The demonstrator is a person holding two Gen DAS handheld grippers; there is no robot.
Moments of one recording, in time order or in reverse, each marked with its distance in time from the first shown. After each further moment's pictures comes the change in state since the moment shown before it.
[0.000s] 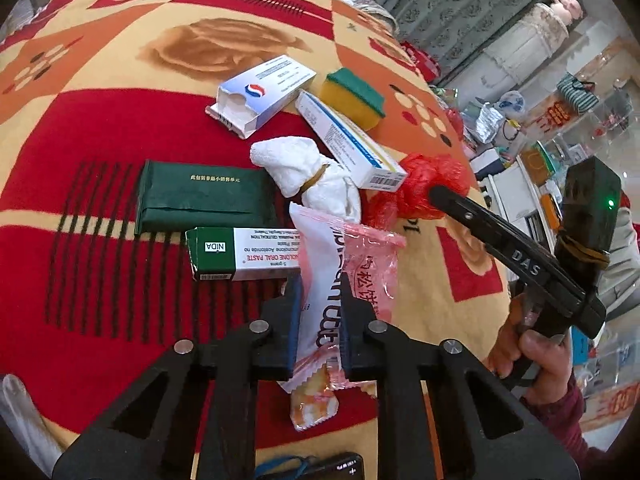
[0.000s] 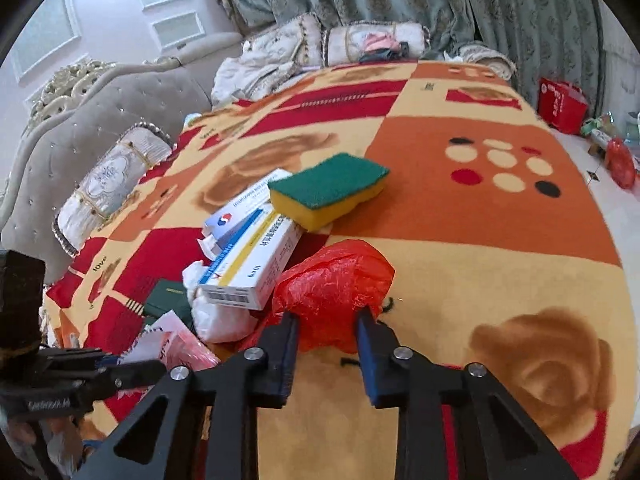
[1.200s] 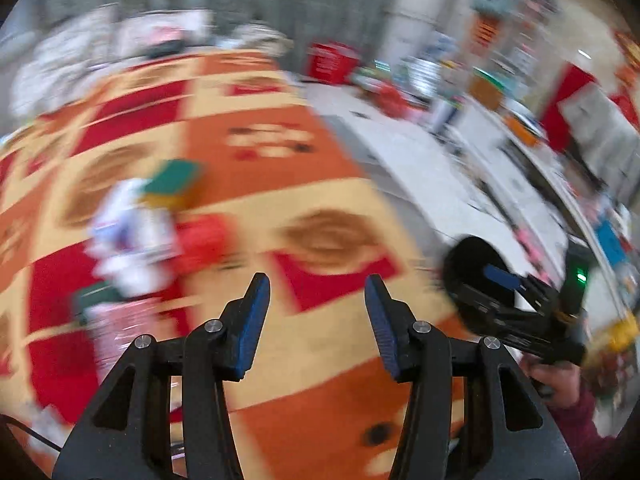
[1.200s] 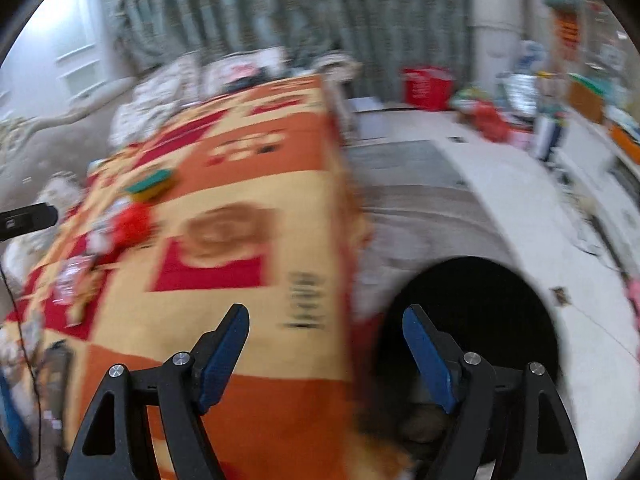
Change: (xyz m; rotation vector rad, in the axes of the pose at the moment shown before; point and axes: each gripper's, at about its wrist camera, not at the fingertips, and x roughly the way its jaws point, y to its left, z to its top) left arm -0.047 -0.199 -0.012 0.380 -0.092 0.098; right arm -0.209 -0.153 -0.131 0.193 -0.060 -0.281
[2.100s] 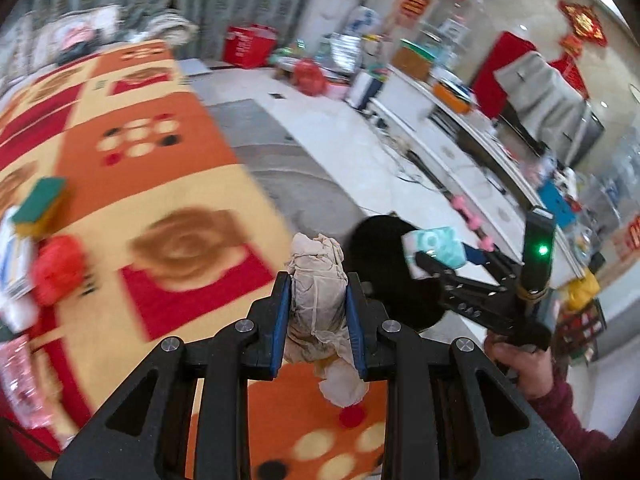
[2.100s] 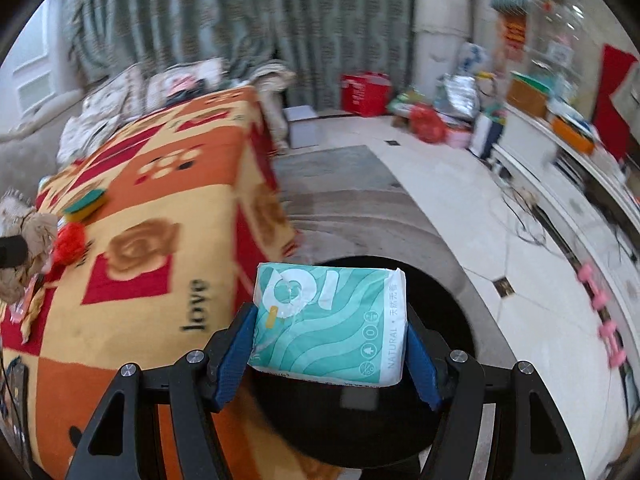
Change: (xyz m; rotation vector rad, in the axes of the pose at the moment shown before) left arm 0.070 -0.141 0.010 0.164 0.093 -0.311; right arm -0.030 -0.083 -0.010 0.092 -0.043 -0.265
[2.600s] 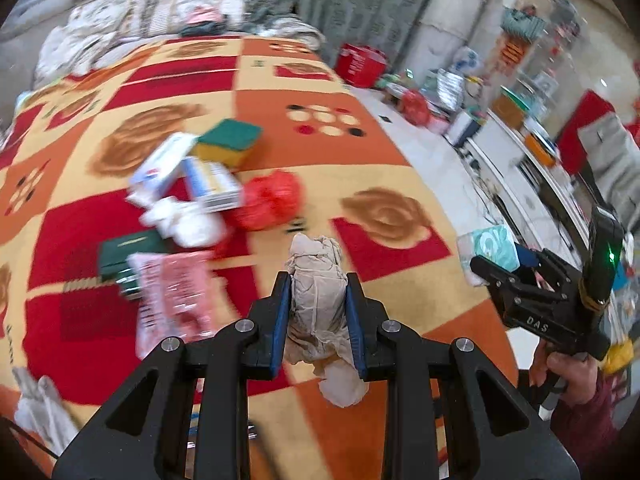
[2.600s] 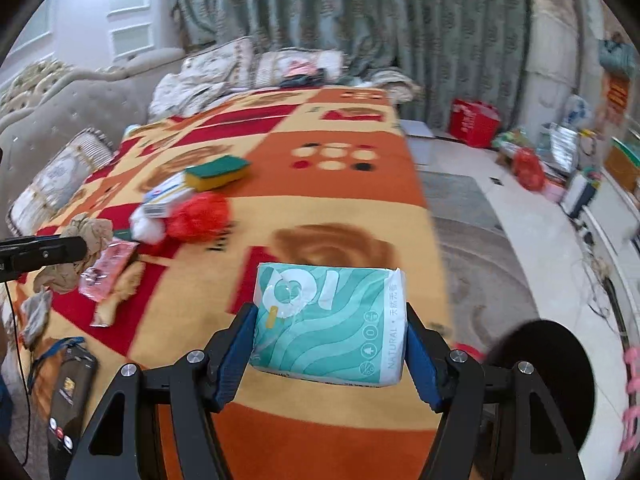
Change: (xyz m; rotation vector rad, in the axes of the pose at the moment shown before) left arm -0.101 0.147 -0.082 -0.210 -0.092 0.272; right arm 0.004 0.192 0.011 -0.256 -0.016 0.239
